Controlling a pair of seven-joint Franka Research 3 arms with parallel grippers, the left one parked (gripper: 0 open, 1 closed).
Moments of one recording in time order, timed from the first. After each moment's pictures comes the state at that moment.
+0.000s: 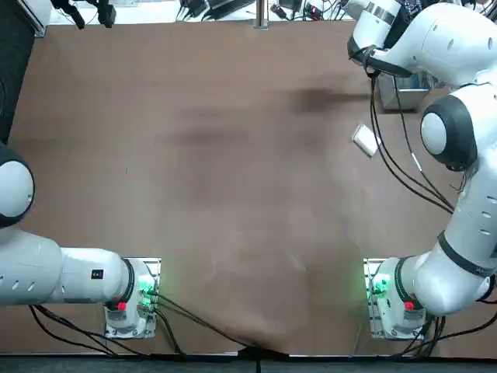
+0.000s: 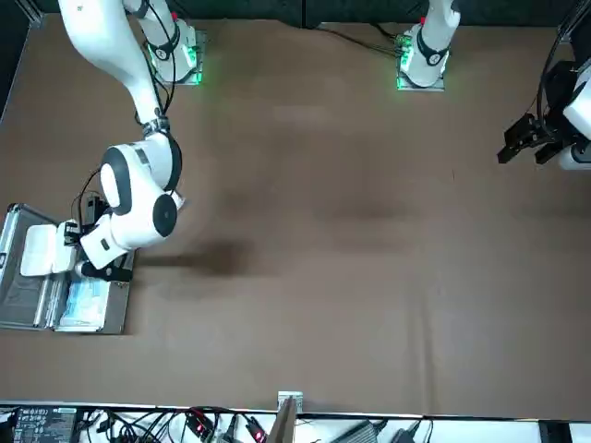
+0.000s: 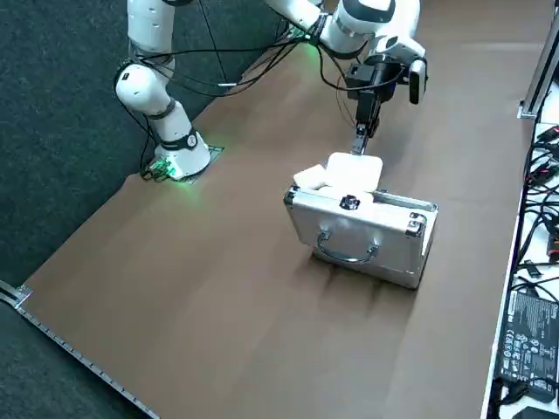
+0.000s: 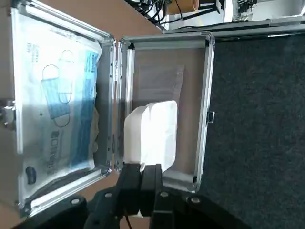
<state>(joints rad) 0.39 0.55 -0.16 -1.57 -0.99 1.67 0.53</state>
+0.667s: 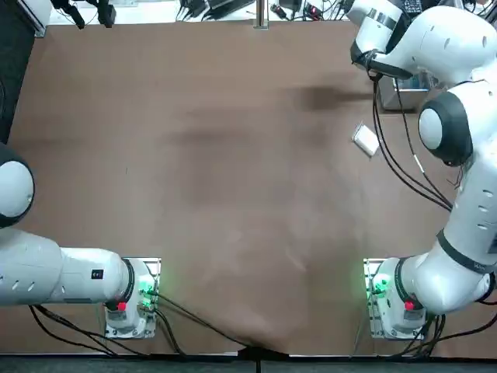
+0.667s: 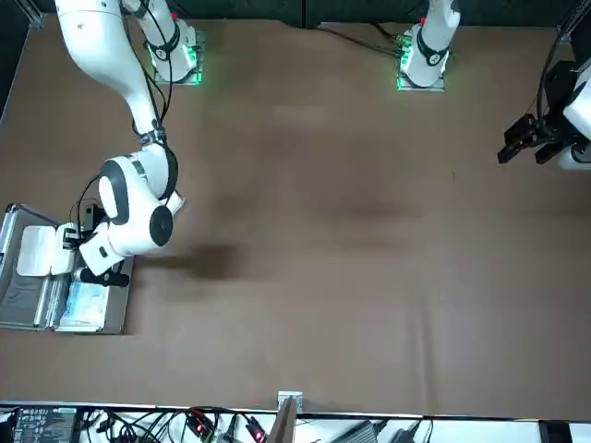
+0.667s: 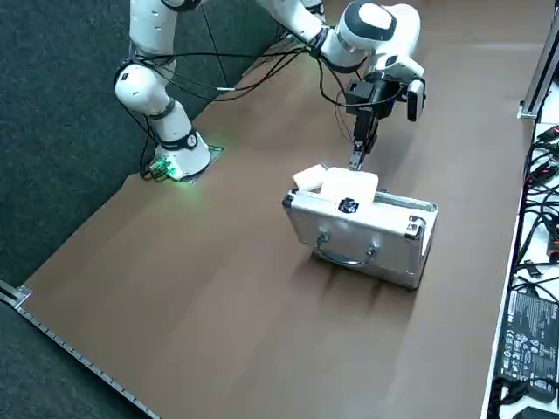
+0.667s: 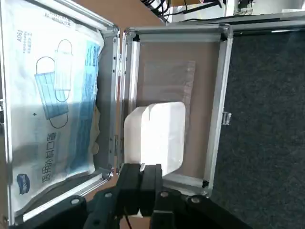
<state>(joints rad) 0.35 0.59 -0.16 -1.57 -1.00 1.69 0.54</state>
